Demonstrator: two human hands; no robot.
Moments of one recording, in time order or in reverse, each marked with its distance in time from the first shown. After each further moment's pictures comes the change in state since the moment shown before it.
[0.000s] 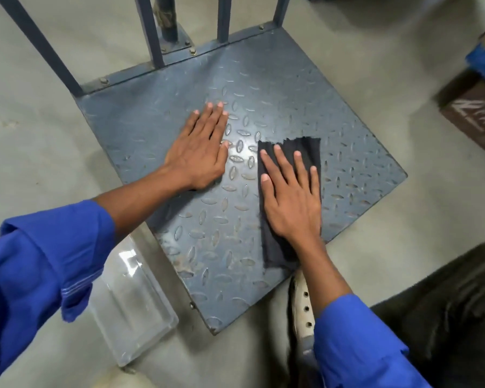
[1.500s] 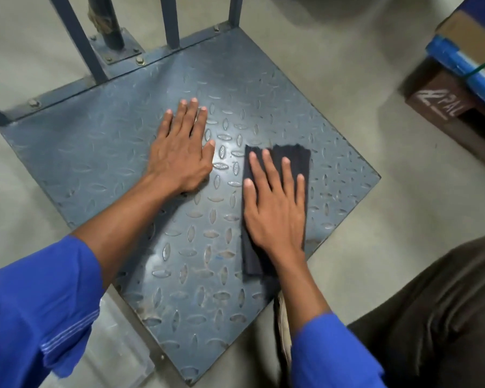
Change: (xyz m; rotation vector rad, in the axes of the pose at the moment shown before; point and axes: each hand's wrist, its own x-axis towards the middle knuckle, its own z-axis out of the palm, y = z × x) left_hand 0.059 0.023 0.010 -0.025 0.052 -0.069; right_hand 0.017 0.014 0.001 0.023 0.061 0.195
